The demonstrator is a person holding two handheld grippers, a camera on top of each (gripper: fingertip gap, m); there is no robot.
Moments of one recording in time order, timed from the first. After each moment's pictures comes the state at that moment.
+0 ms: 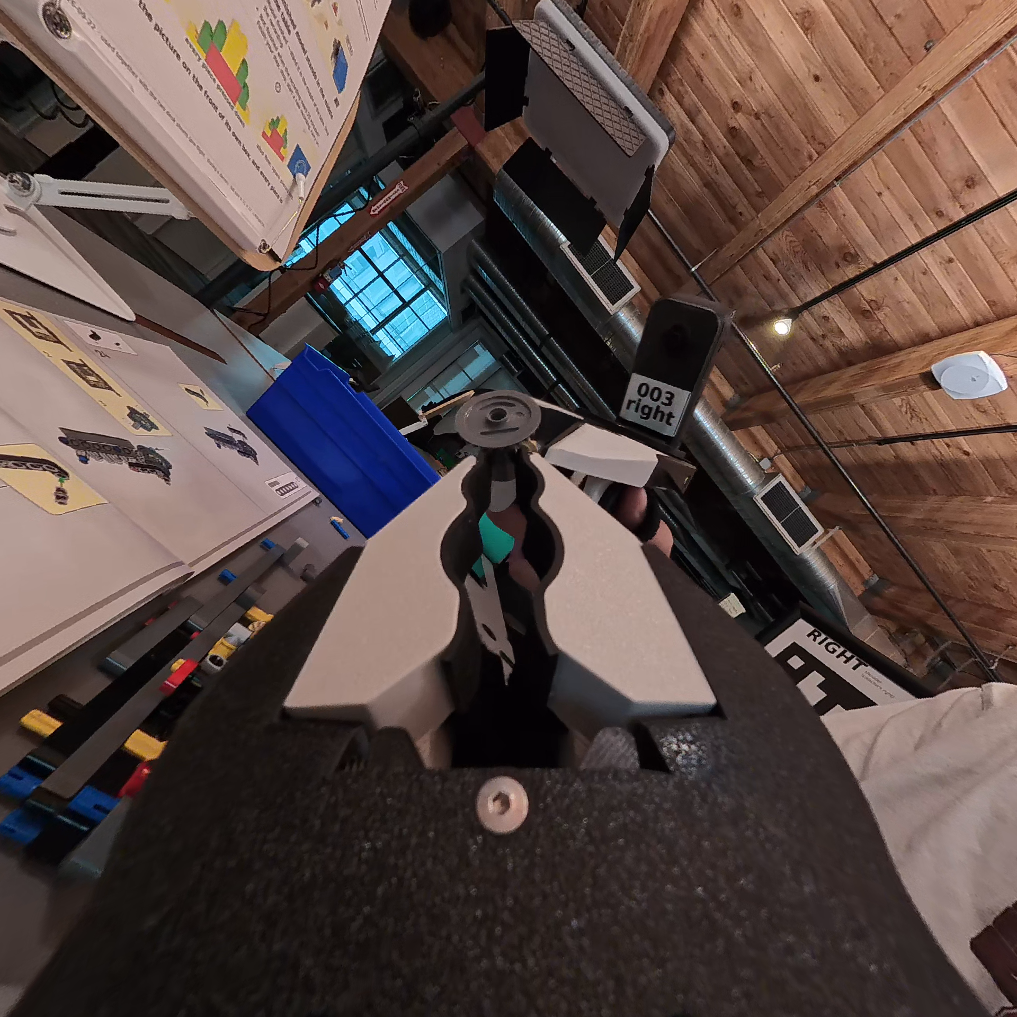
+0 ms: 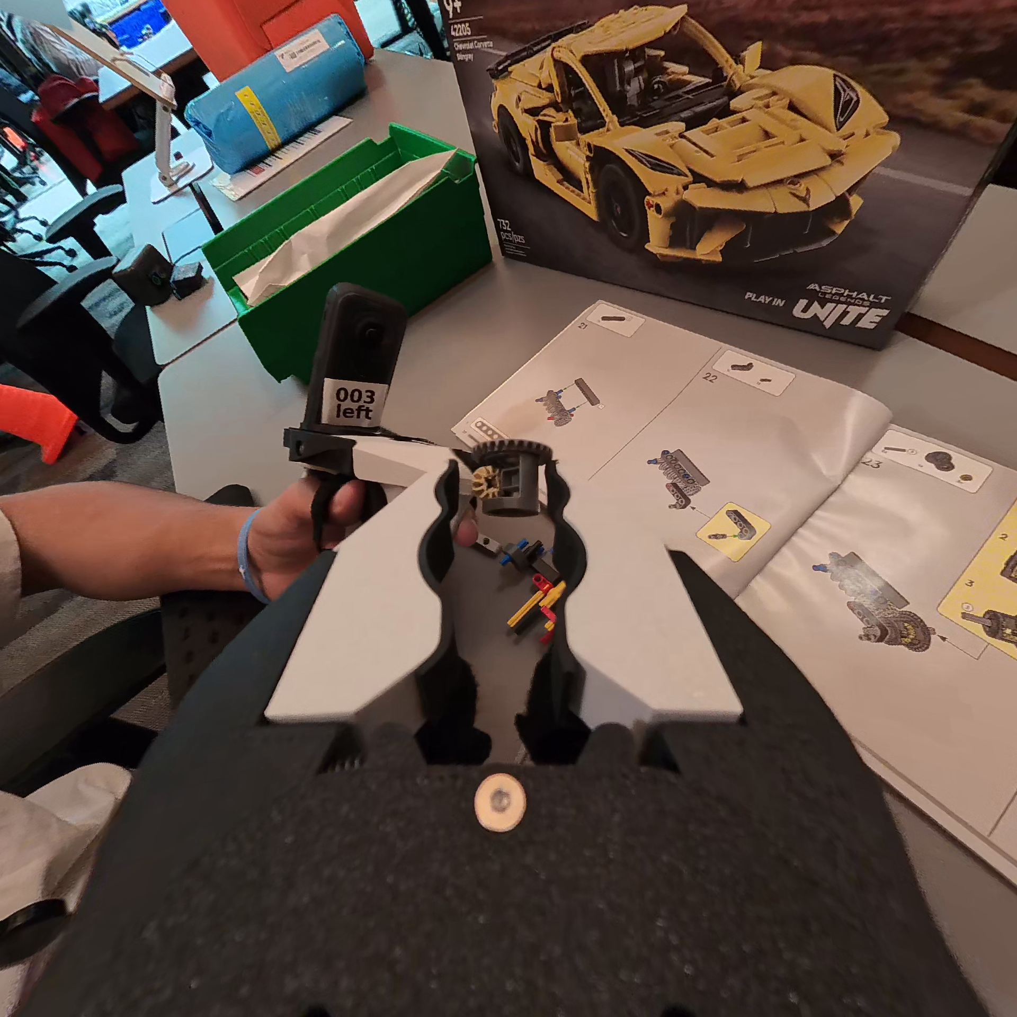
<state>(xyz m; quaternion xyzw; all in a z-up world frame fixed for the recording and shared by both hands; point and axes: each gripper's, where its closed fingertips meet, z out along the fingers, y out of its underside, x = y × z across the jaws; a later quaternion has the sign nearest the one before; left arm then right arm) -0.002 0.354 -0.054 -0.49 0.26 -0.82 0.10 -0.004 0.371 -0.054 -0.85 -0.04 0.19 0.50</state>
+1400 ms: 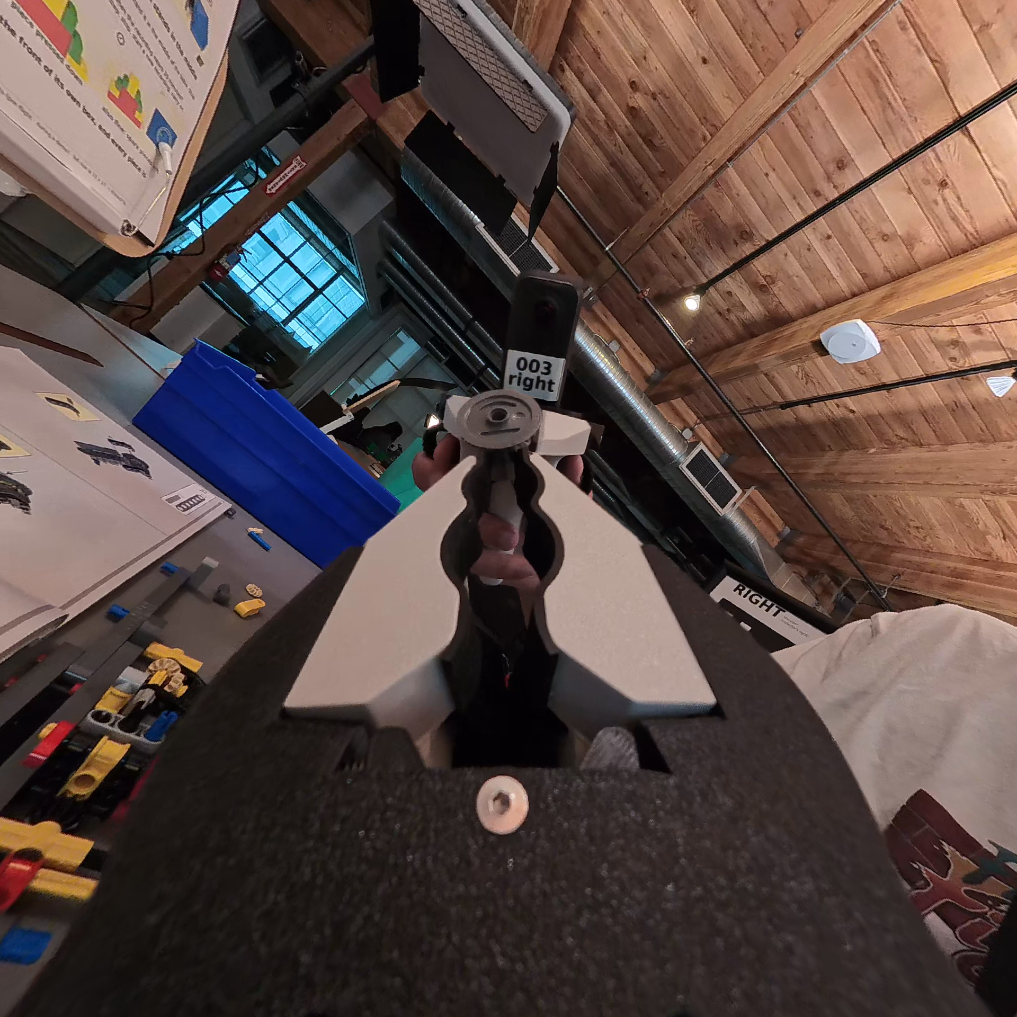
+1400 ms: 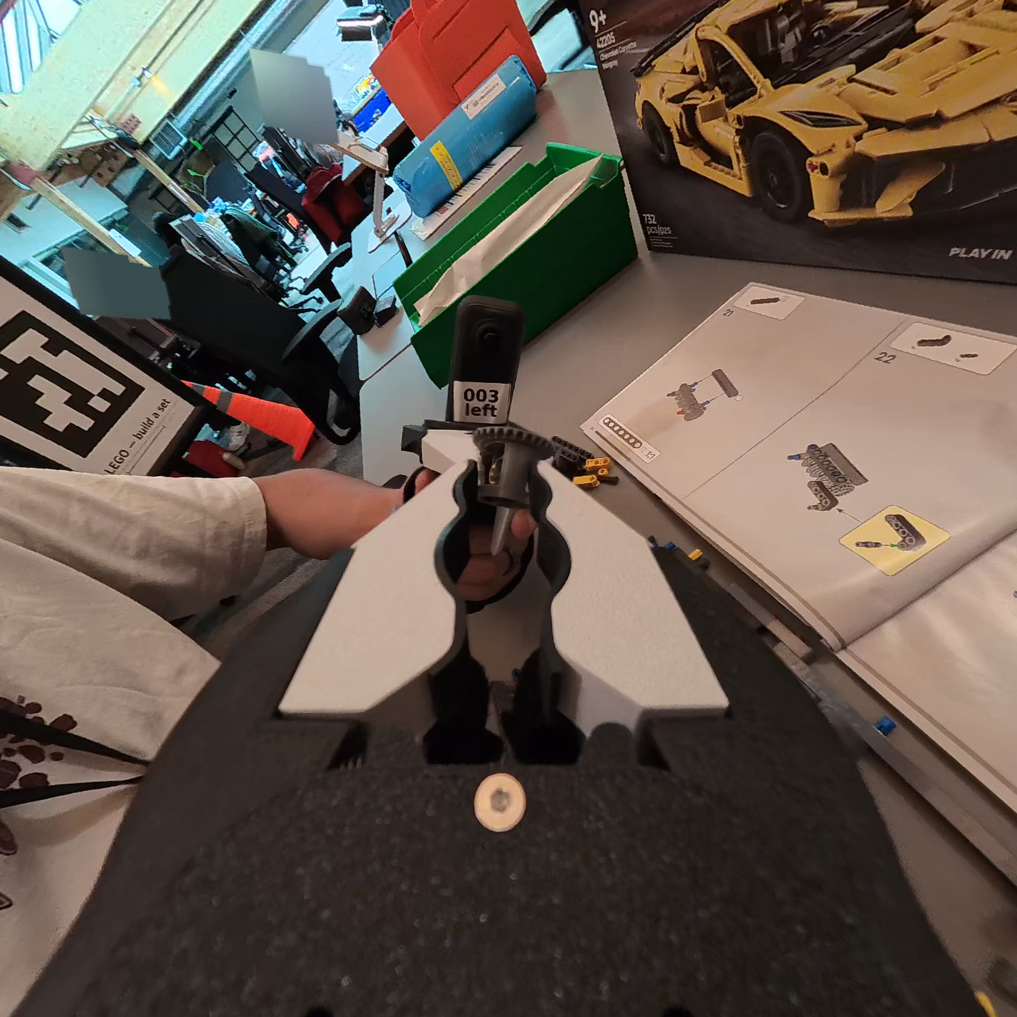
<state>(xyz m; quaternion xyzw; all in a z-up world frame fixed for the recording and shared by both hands) -0.014 0.334 -0.033 -0.42 0.28 -0.86 0.08 -0.019 0.348 -0.034 -0.80 -0.06 0.36 0.47</state>
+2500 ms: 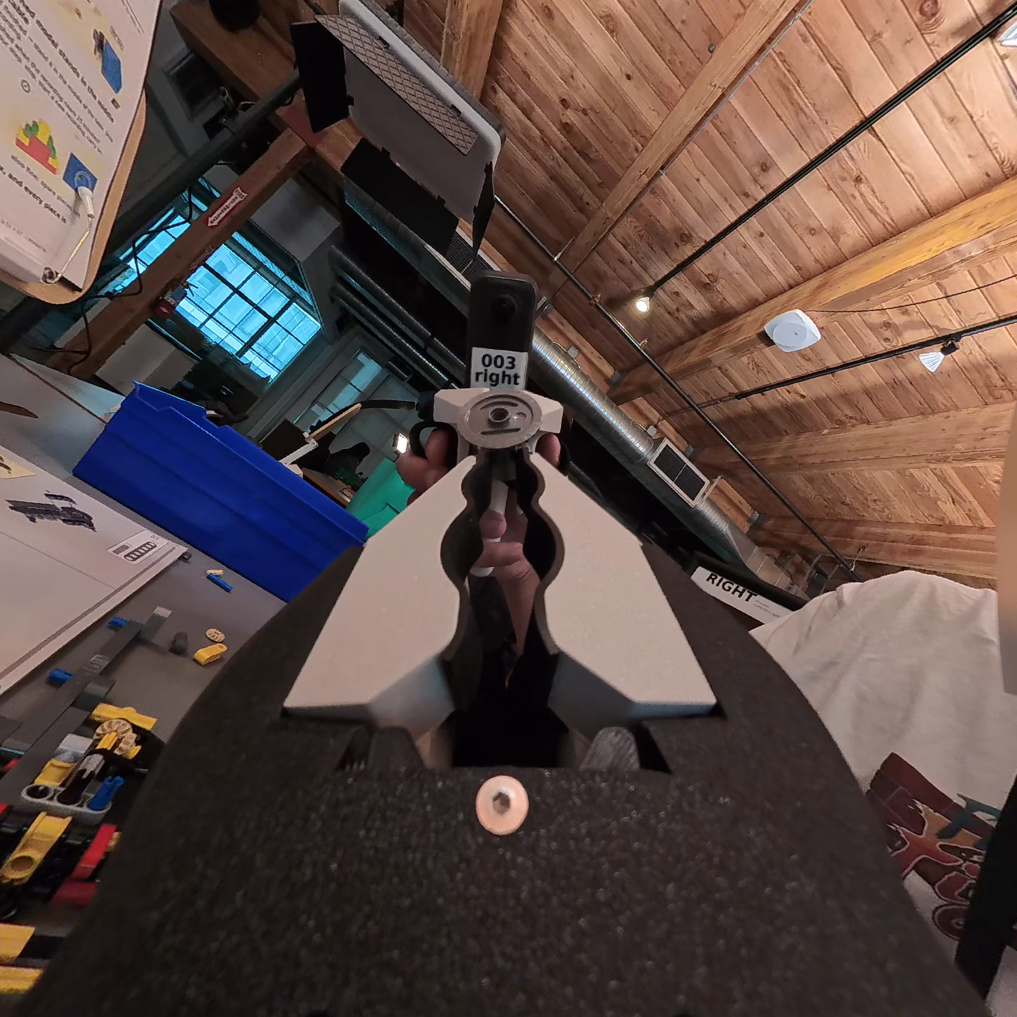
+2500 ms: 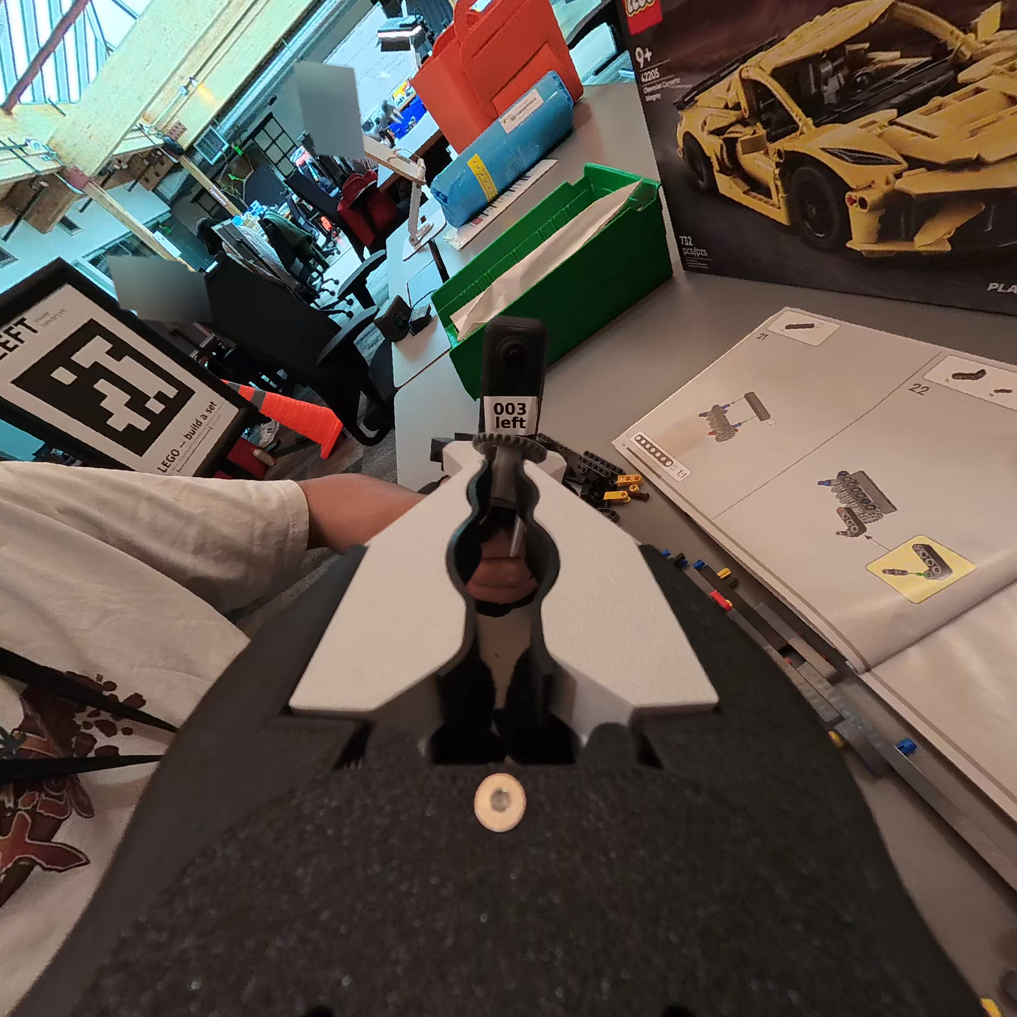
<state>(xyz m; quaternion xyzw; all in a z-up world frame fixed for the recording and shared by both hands) -0.029 0.331 -0.014 -0.37 0.29 -0.88 0.09 -0.023 0.342 -0.006 -0.79 -0.07 0.38 0.47</state>
